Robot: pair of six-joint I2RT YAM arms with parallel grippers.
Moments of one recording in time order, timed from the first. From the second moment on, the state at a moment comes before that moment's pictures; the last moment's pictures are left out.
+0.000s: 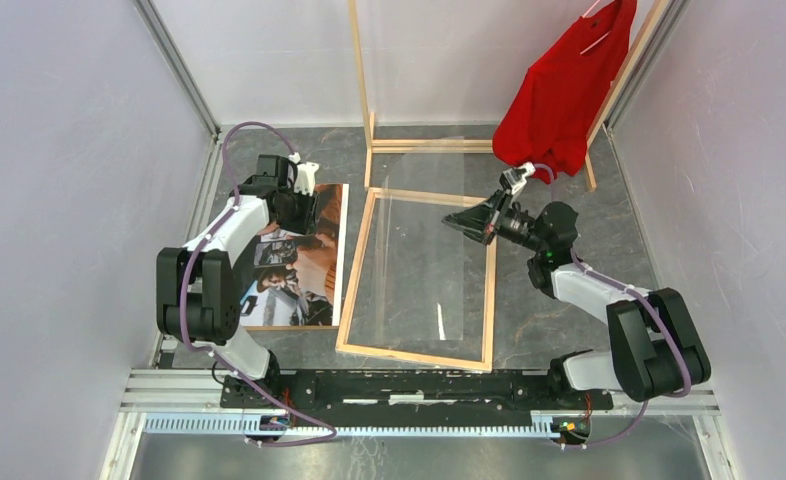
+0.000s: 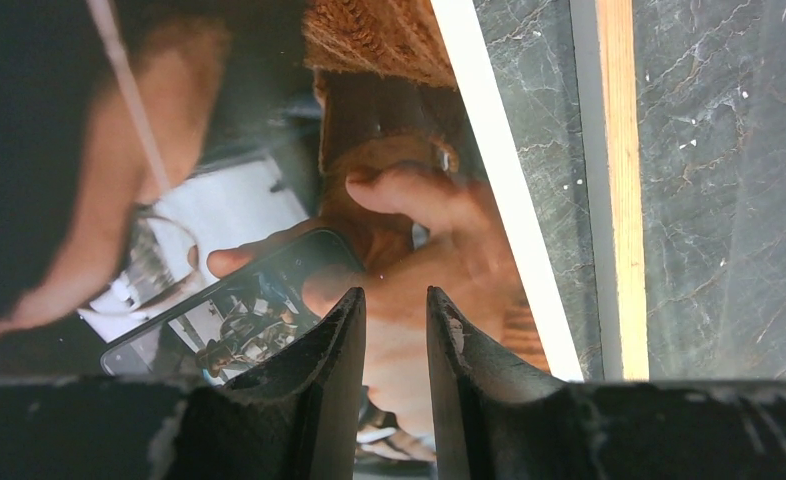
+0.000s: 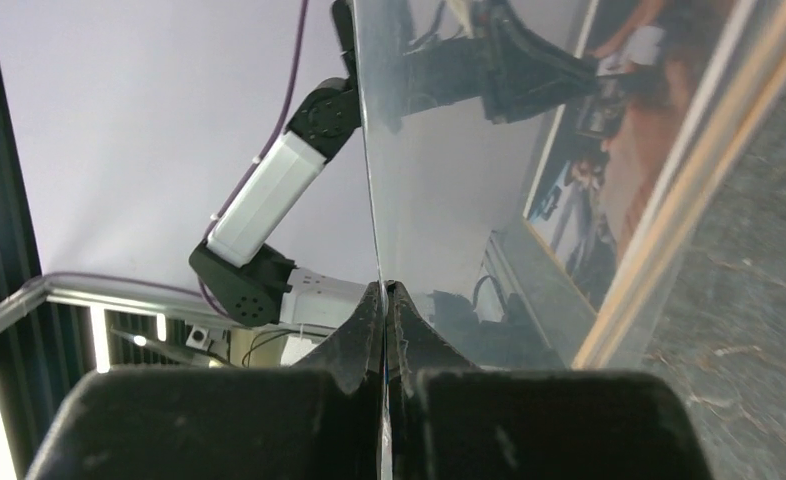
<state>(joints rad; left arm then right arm) -0.09 1.62 1.13 -0.55 0.25 0.20 0.25 1.34 0.50 0.97 -0.85 1.49</state>
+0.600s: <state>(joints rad) -0.06 1.62 1.13 -0.55 0.25 0.20 0.30 1.40 0.50 0.99 -0.78 1.48</state>
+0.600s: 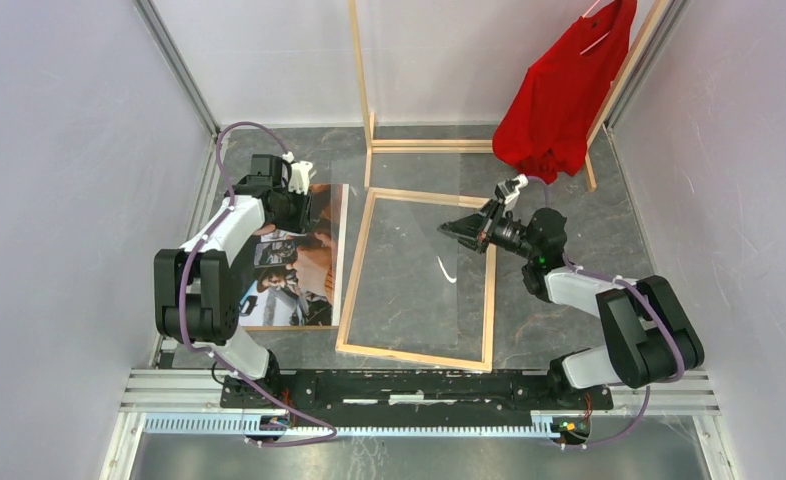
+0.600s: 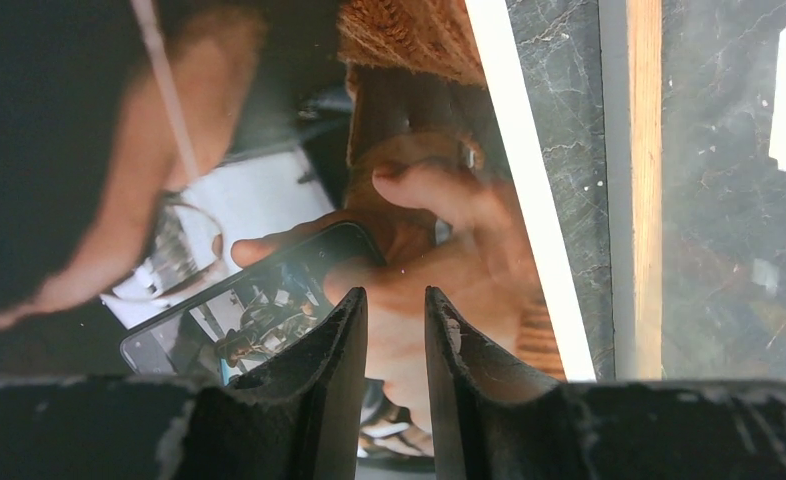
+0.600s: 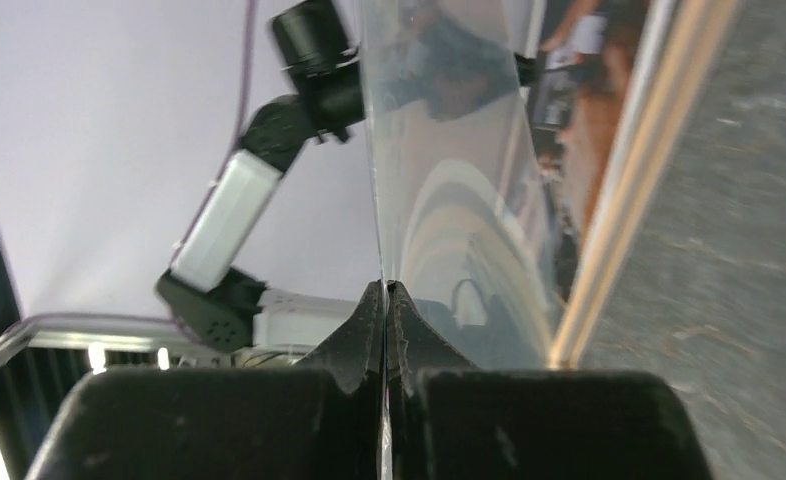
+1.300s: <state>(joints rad) -0.06 1.61 1.12 -0.55 0.25 0.20 0.17 1.47 0.53 0.38 -0.70 0.87</state>
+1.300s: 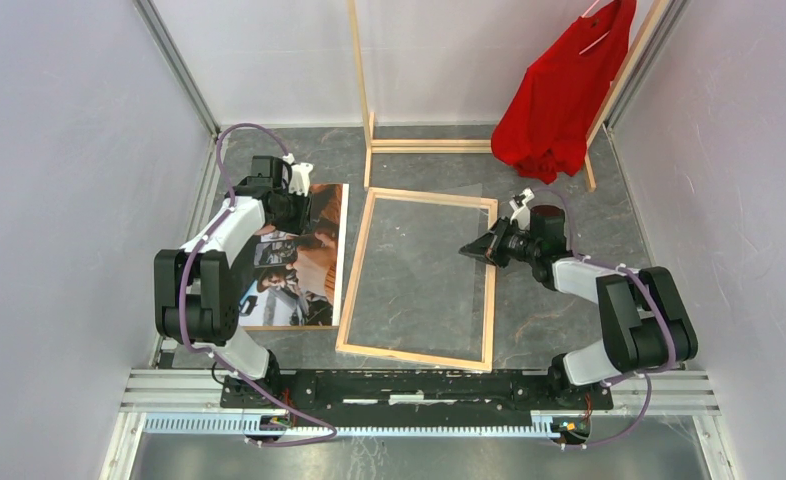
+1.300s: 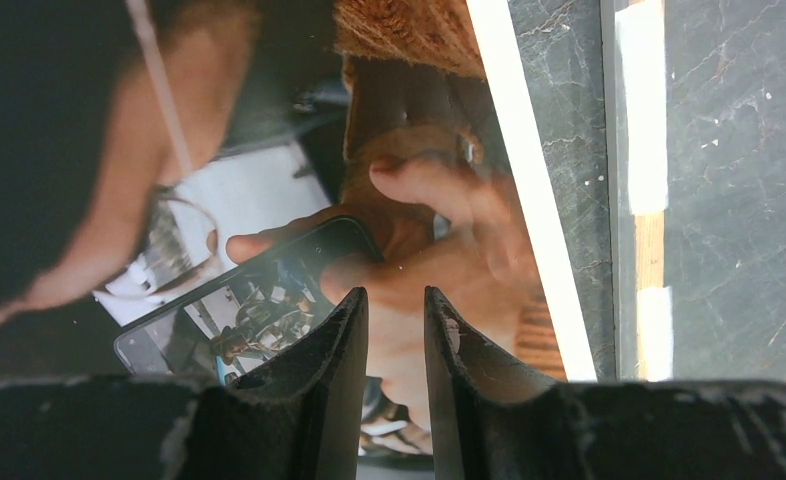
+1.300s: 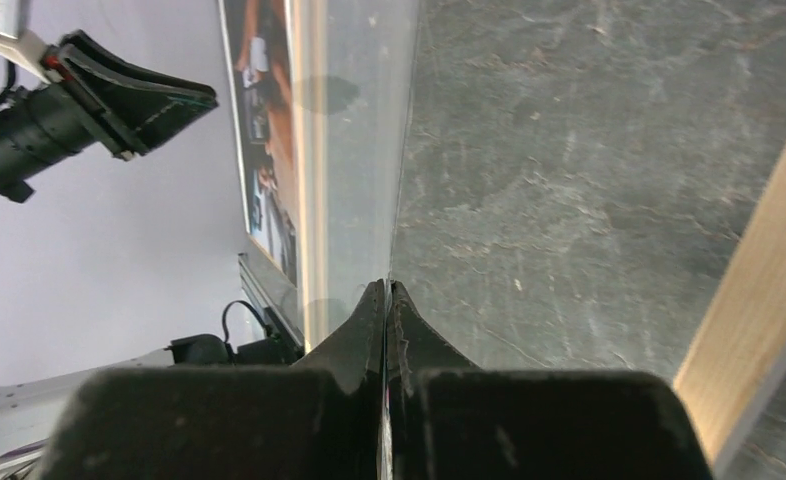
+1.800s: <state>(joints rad) -0.07 1.61 1.11 -0.55 0.25 0.20 0.11 1.51 0.53 0.27 -0.72 0.78</state>
